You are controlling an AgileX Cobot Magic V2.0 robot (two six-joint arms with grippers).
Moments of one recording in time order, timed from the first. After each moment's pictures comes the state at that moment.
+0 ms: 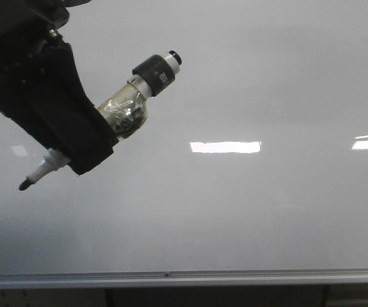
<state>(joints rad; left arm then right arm) -0.49 1.47 -1.05 -0.71 1.14 0.84 0.00 0.97 -0.92 0.84 1.15 -0.61</state>
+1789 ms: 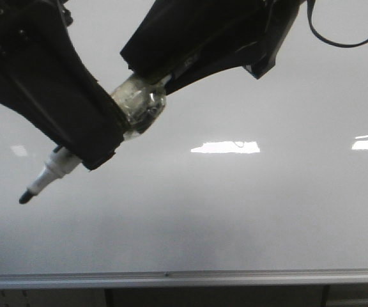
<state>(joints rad) -0.49 1.46 -1.05 -0.81 1.22 0.97 0.44 1.55 -1.15 1.02 1.19 -0.77</state>
